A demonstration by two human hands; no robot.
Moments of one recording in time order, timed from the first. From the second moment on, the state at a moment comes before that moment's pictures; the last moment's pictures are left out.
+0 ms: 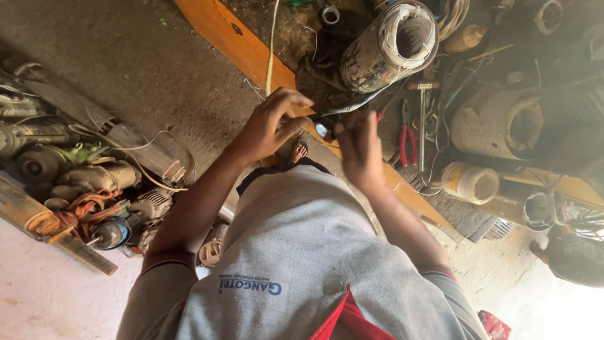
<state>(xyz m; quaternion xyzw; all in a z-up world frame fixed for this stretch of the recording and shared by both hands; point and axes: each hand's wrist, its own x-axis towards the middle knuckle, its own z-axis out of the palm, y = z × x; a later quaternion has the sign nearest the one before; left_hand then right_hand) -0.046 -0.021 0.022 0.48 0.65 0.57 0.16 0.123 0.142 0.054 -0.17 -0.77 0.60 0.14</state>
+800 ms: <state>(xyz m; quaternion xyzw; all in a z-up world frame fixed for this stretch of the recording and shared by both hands) -0.041 -0.011 0.030 0.47 0.61 0.61 0.16 0.116 0.141 0.077 -0.19 -0.63 0.74 0.16</state>
